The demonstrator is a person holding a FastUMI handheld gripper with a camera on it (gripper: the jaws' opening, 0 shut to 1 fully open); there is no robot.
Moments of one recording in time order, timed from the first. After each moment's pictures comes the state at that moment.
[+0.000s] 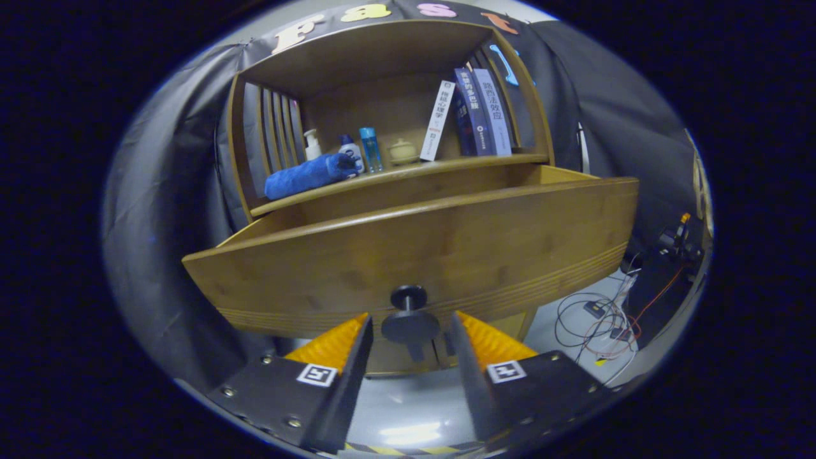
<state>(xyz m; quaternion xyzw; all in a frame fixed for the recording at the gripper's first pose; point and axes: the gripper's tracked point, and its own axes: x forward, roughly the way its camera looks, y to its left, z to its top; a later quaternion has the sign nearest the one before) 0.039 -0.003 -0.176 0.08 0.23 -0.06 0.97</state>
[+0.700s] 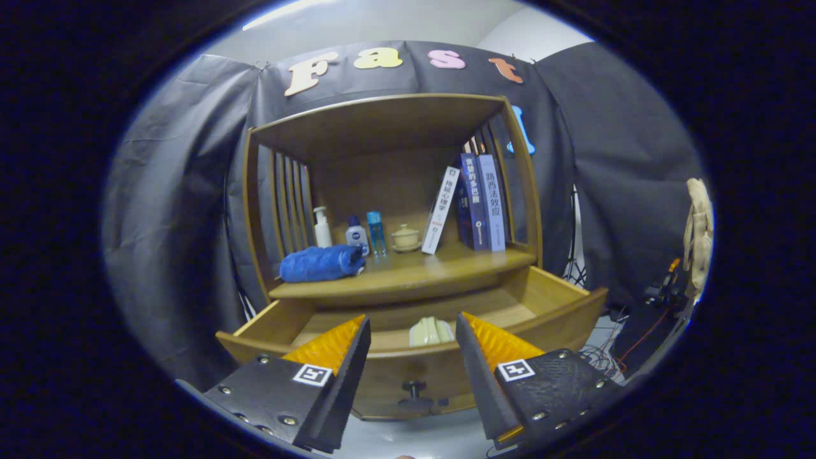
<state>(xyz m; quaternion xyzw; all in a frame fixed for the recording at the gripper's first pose) 0.076 -0.025 -0.017 0.05 0.09 -0.09 0.99</state>
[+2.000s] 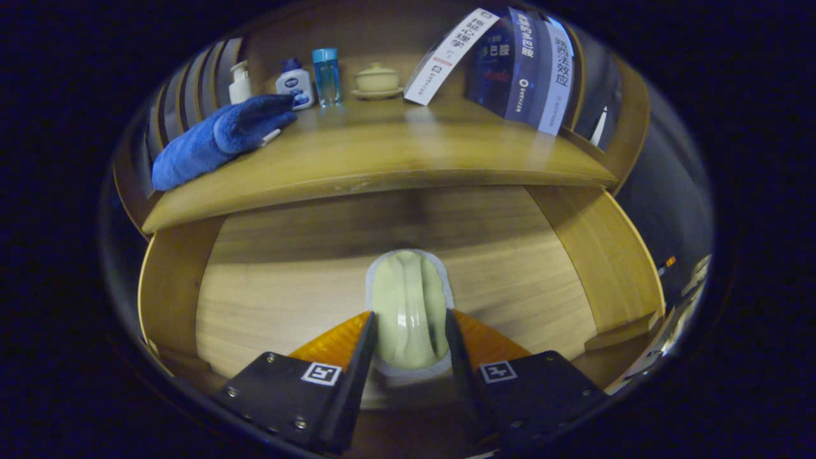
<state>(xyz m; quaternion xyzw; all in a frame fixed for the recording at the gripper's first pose) 0.177 -0.059 -0.169 0.01 0.46 -0.13 0.88</state>
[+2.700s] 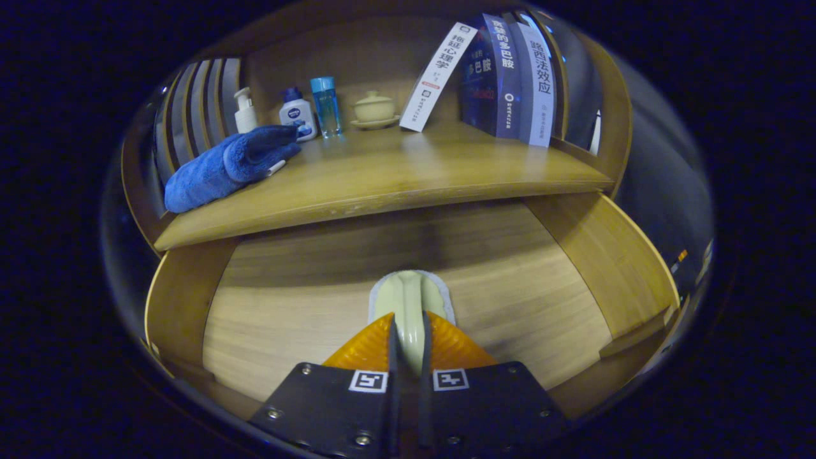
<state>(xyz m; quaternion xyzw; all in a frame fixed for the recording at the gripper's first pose) 0.188 -0.059 -0.168 0.03 0.39 -0.11 0.91</state>
